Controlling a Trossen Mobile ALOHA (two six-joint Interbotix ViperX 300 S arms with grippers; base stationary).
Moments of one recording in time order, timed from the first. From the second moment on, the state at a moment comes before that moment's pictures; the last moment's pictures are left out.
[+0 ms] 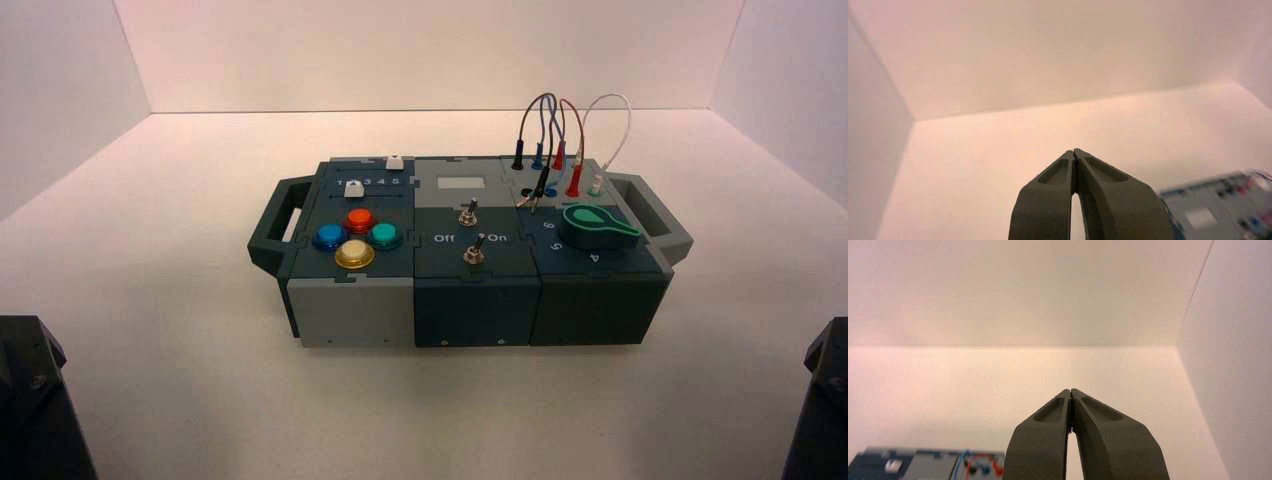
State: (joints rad) left arm -0.24 -0.90 0.98 -0.03 0.35 0.00; right arm 0.07 -0.91 1.06 0.04 0.26 0.02
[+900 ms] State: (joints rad) left arm -0.50 -0.56 0.87 -0.39 0.87 -0.11; right arm 0.14 -0.53 0.93 0.14 0.79 0.02
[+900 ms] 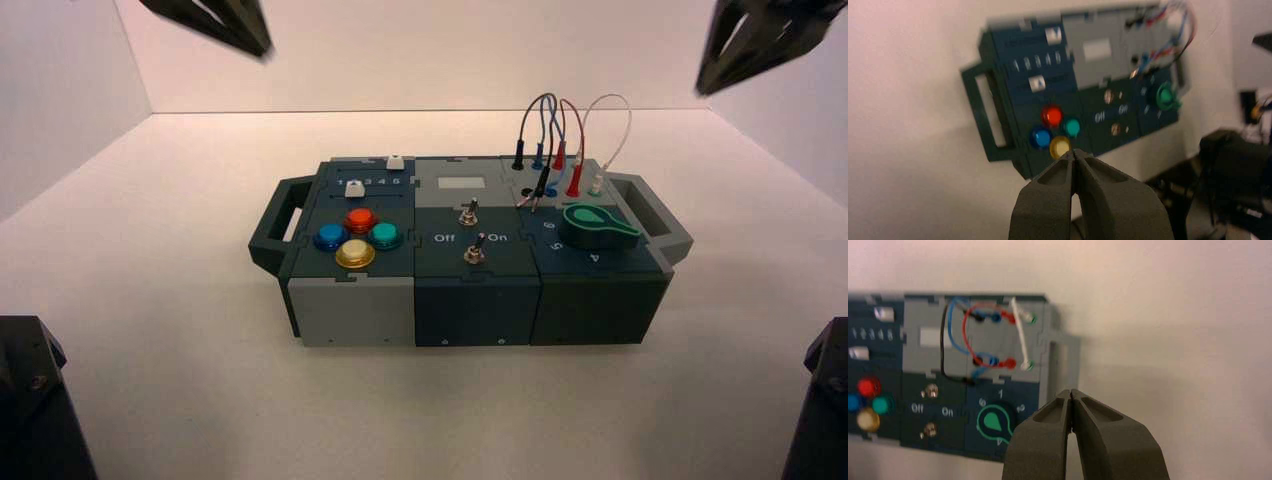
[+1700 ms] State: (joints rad) left arm -0.85 -0.20 0.64 -0.17 0.87 -0.46; right arm 0.18 -0.30 0.97 0.12 0.71 0.08
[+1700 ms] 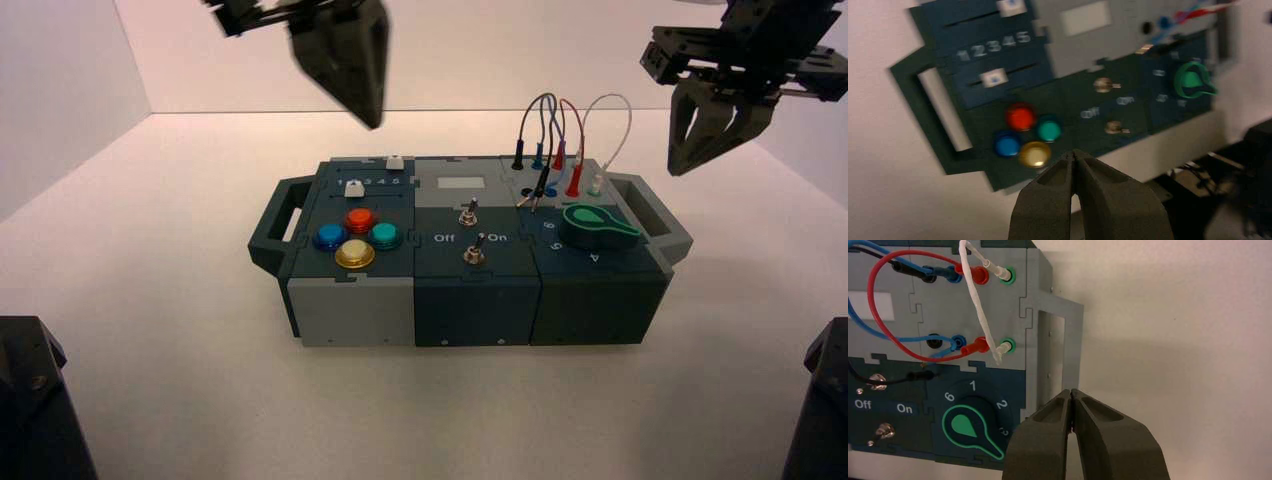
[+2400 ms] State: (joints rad) left arm -0.93 -0.13 0.66 -0.39 0.72 -0.43; right arm 0.21 -0.18 0.99 0.18 0.67 0.05
